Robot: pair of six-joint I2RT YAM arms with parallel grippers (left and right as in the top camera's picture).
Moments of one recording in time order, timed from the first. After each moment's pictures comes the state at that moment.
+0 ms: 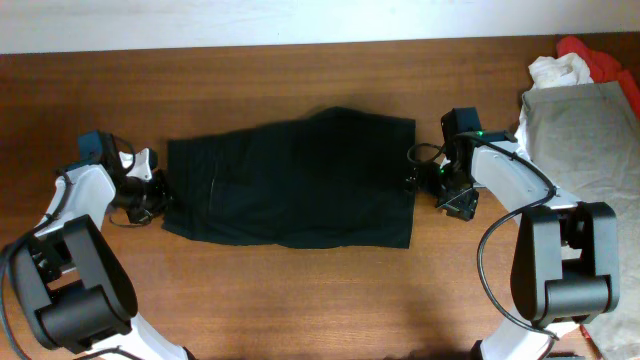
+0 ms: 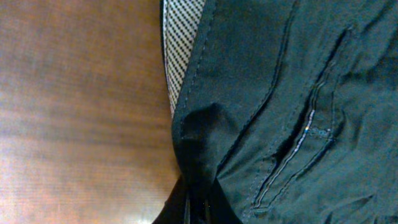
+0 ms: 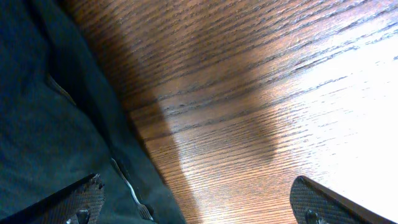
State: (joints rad) left arm 0.35 1.90 1.22 -0.80 0.39 -0.05; right arm 0.05 1.87 1.21 -0.85 -0.17 0.54
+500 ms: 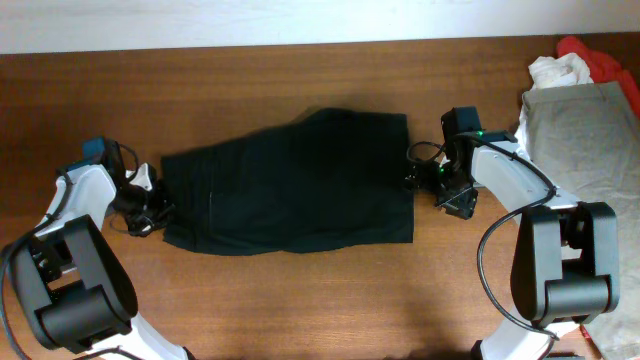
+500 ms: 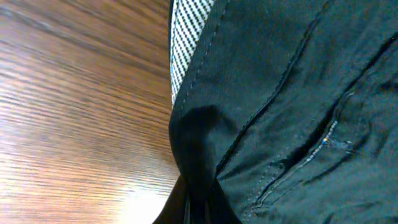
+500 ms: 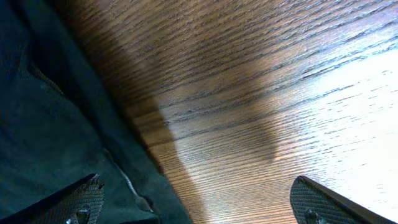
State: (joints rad) left arm 0.35 1.90 1.22 -0.92 0.31 -0.15; right arm 0.05 1.87 1.21 -0.83 -0.18 0.54
